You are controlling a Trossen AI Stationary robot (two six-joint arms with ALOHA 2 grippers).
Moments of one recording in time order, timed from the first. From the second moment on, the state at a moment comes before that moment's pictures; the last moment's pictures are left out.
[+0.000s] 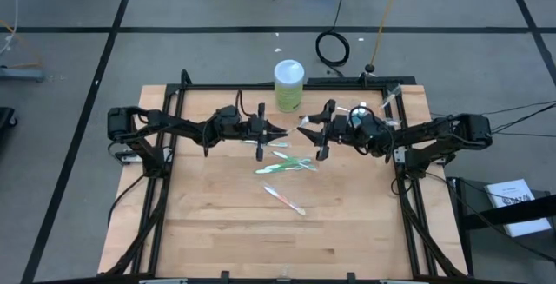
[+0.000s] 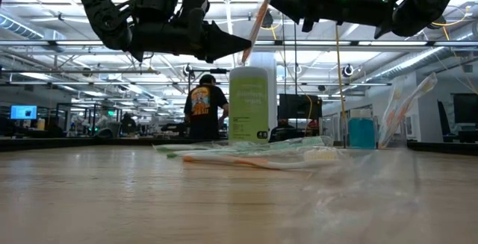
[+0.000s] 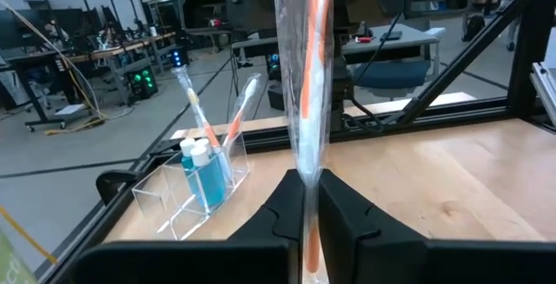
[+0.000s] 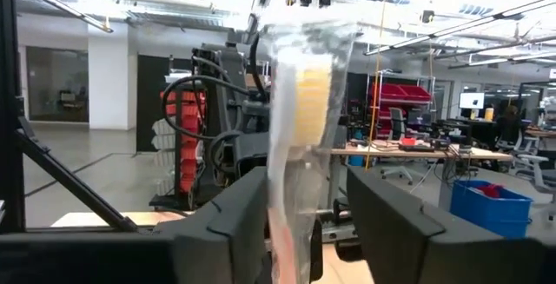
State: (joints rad) left arm 0.26 1.63 0.69 0.92 0.30 0.18; right arm -0.14 1.37 0.54 1.13 0.01 -0.07
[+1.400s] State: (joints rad) left arm 0.19 1.63 0.69 0.92 0.16 0.15; right arm -0.13 1.11 0.52 0.72 0.41 -0.25
